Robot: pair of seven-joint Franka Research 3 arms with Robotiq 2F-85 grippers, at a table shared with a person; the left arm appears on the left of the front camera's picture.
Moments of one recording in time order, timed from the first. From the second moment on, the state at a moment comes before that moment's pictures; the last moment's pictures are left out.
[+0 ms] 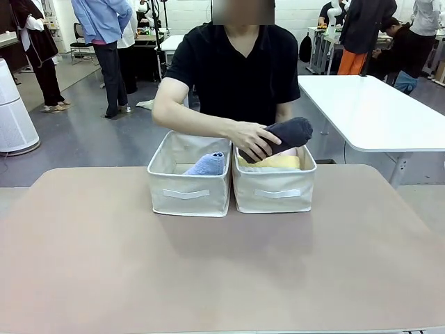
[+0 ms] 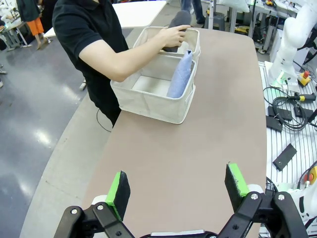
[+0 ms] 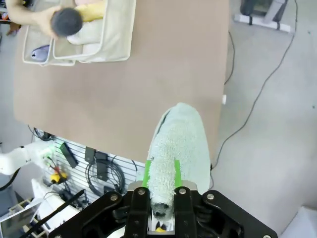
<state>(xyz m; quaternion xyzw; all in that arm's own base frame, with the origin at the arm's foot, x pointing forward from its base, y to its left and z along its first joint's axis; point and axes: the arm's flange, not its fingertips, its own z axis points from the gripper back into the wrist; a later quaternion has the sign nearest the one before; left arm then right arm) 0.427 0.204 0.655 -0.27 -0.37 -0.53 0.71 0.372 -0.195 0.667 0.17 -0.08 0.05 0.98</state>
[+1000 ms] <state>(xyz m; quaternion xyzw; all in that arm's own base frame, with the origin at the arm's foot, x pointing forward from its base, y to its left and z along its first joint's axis) 0.427 0.203 0.655 -0.27 -0.37 -0.53 0.71 0.487 -0.001 0.671 0.11 -0.05 0.20 0.97</state>
